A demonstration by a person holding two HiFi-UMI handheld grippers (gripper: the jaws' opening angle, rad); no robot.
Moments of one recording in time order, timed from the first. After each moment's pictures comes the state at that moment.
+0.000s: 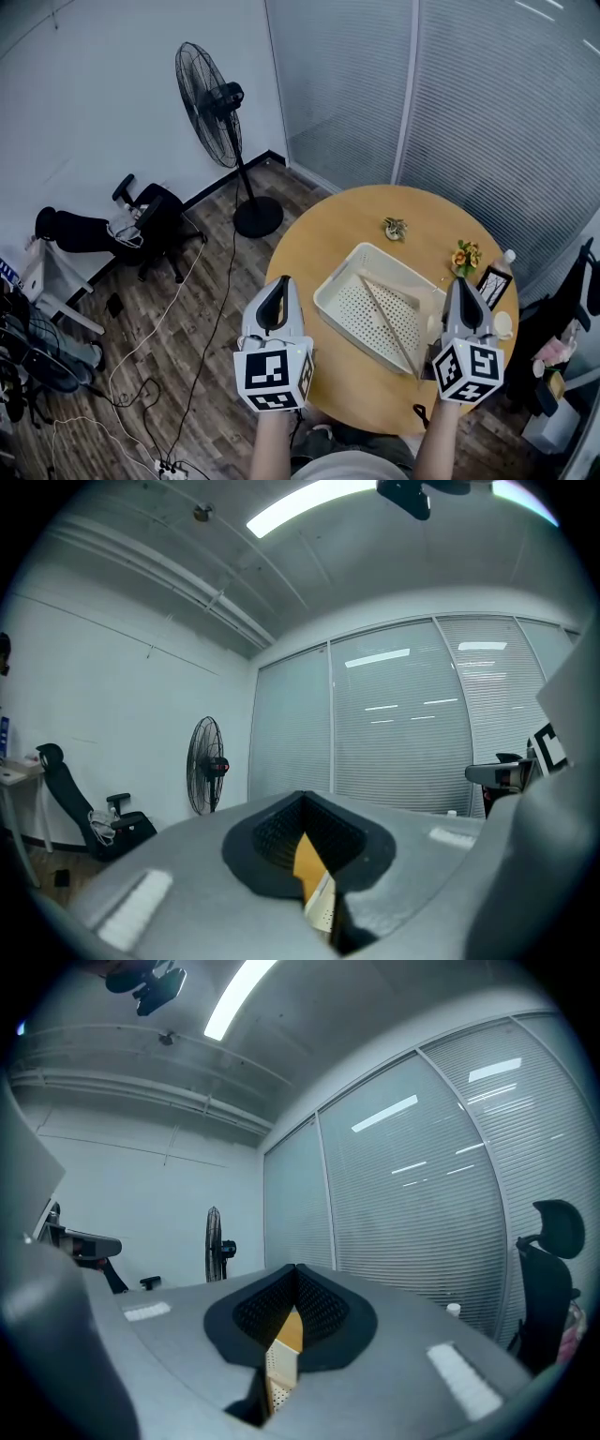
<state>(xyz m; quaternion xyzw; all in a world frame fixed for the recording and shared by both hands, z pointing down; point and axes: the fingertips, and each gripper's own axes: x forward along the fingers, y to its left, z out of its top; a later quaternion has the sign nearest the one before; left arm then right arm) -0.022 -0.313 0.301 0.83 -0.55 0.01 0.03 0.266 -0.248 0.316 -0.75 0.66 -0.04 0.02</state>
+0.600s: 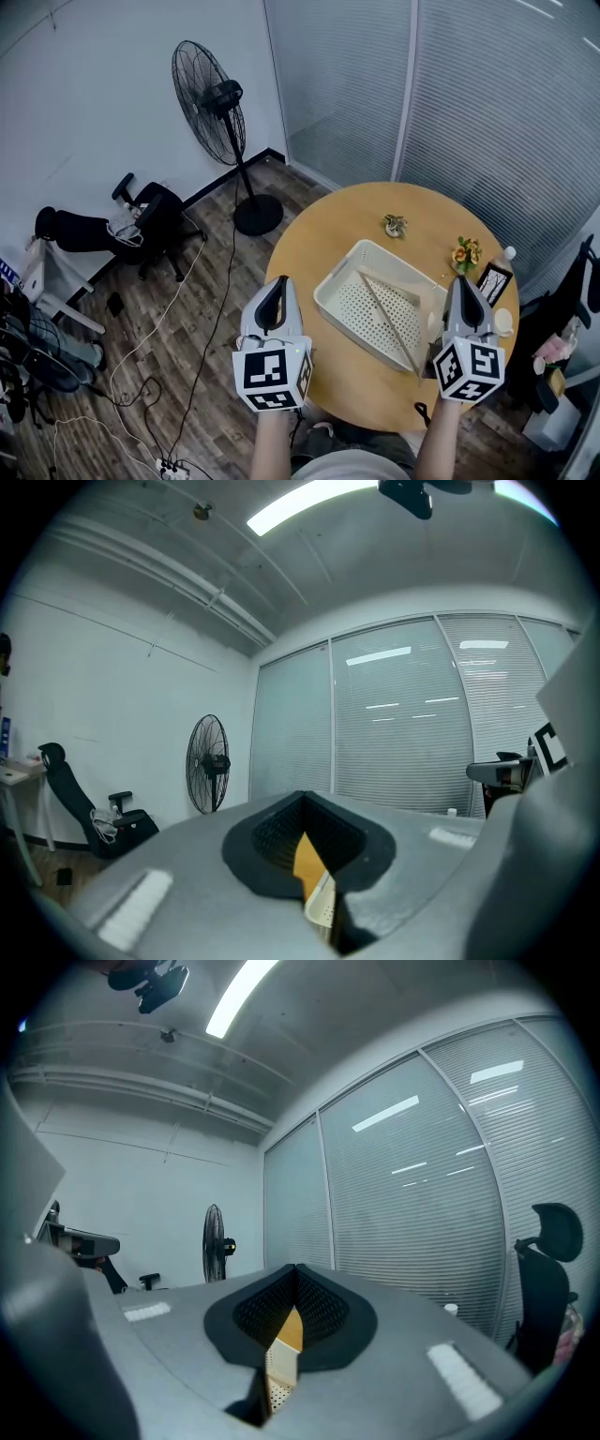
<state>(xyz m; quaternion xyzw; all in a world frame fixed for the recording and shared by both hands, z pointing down) -0.024 -0.312 0.305 0.83 -0.55 0.02 0.03 0.268 -0.246 0.318 -0.75 0.66 -0.04 0.01</state>
